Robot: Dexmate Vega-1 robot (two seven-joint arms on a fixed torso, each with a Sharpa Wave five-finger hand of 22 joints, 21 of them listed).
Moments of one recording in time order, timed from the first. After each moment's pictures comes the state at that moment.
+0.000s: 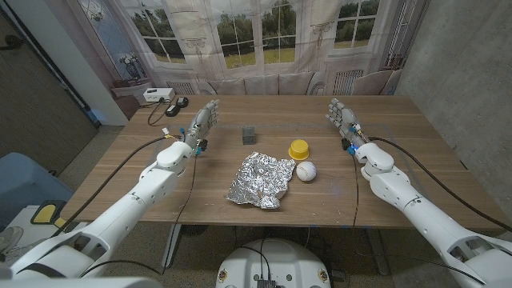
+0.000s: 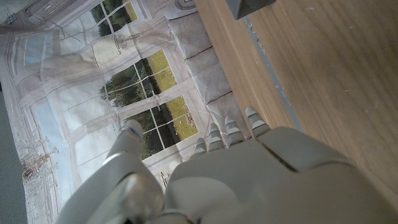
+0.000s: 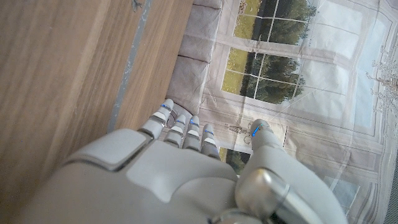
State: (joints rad) left arm 0.81 0.58 0.42 -1.36 -0.53 -0.17 0.04; left_hand 0.23 -0.04 0.51 -0.16 0.18 -0.11 -0.04 0.20 0.19 -0.02 0.02 0.29 0.24 0.06 0.07 0.23 0.19 -0.06 0.21 0.39 0.20; right arm -0.84 -0.50 -0.38 -1.30 0.62 0.29 0.00; right_hand 0.23 0.07 0.38 -0.12 0.18 0.07 0.00 0.18 0.18 0.10 0.04 0.19 0.20 0.05 0.04 0.19 0.18 0.16 0.09 0.20 0.18
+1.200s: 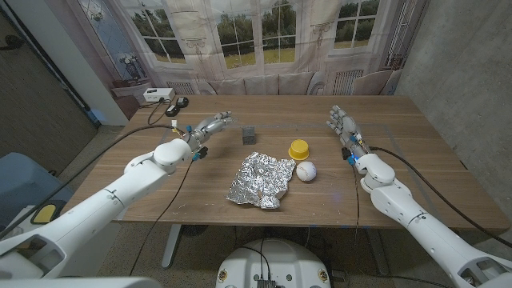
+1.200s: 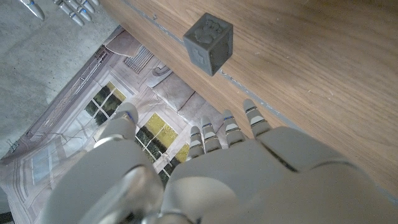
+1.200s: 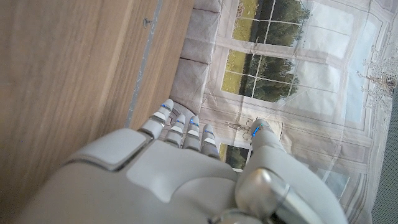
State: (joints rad) left arm 0.85 0.79 0.49 -1.66 -0.30 0.10 0.05; left_hand 0.43 -0.07 0.50 -0.16 0.20 0.02 -0.08 0.22 0.19 0.08 -0.10 0.29 0.23 0.08 0.07 0.21 0.19 -0.01 0.20 0.39 0.20; right arm -0.96 -0.52 -0.36 -1.41 0.62 0.31 -0.06; right_hand 0.23 0.07 0.38 -0.12 0.18 0.07 0.00 0.18 0.18 0.10 0.04 0.19 0.20 0.05 0.05 0.19 0.18 0.16 0.09 0.20 0.18
